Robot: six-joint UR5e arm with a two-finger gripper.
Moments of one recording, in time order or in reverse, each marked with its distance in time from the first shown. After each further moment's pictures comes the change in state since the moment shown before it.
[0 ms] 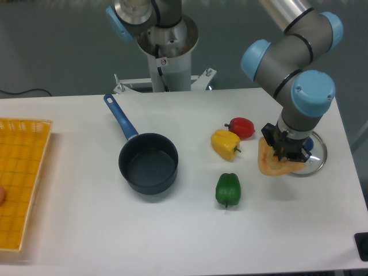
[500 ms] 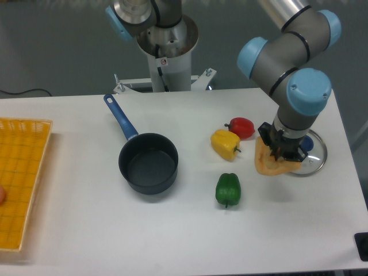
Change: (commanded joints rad) arm -0.047 0.029 -0.015 -0.003 -0.003 -0.028
